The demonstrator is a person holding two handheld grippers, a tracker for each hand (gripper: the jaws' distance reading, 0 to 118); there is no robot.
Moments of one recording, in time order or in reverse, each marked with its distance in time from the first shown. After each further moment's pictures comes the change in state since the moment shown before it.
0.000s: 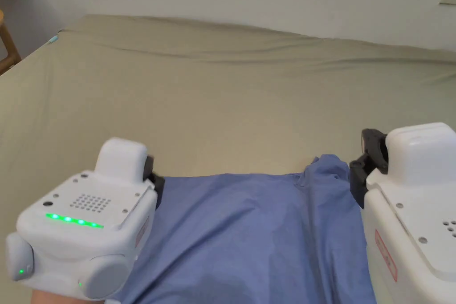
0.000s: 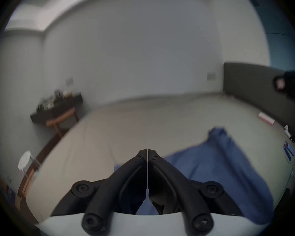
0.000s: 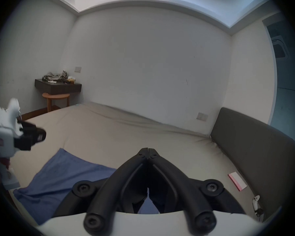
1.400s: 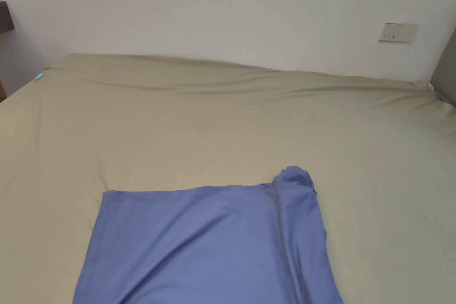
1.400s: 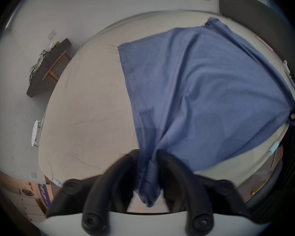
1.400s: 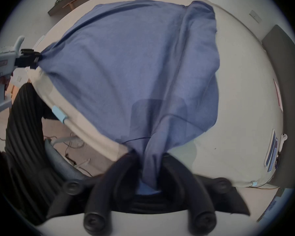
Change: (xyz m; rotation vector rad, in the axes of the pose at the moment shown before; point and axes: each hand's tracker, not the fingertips) left arm -0.060 -0.180 0.116 -0.515 -0.007 -0.174; right arm 0.000 -0.228 0.130 -1.015 0.413 0.034
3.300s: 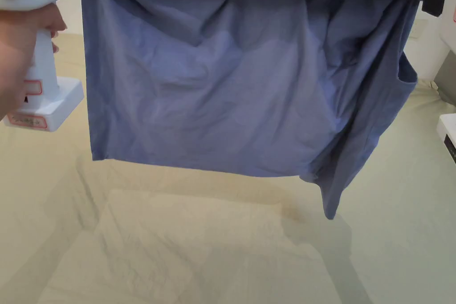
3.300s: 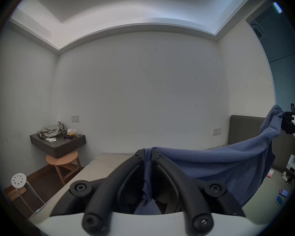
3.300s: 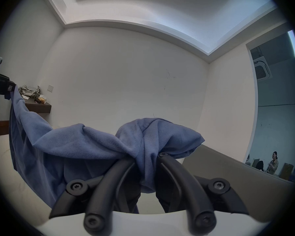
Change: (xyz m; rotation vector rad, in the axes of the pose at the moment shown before) left arm -0.059 0.407 0.195 1.043 0.027 0.253; right arm 0.140 0.326 0.295 1.268 -0.687 -0.049
